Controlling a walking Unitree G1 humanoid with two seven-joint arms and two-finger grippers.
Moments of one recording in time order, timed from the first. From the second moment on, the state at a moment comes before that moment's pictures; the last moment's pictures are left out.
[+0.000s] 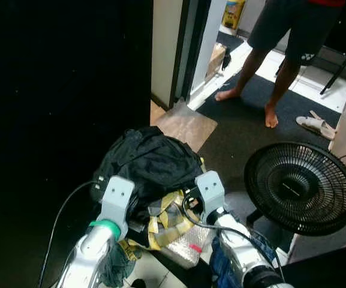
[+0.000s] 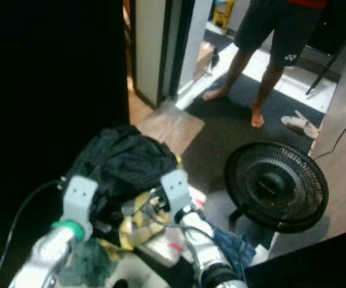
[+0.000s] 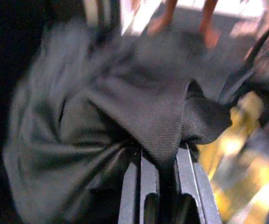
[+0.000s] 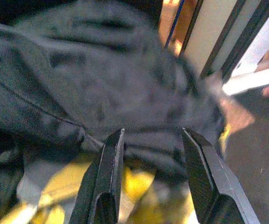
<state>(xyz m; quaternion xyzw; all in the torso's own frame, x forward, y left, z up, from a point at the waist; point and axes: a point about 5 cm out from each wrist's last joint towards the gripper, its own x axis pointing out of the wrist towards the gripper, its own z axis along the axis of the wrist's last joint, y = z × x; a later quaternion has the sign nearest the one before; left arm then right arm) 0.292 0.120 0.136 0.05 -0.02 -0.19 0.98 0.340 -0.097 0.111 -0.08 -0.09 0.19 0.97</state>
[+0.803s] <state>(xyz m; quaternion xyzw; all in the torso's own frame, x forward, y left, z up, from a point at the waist) 0.261 0.117 0.155 0.11 0.00 -0.25 0.96 0.305 -0.145 0.102 -0.13 -0.06 0.24 0.96</state>
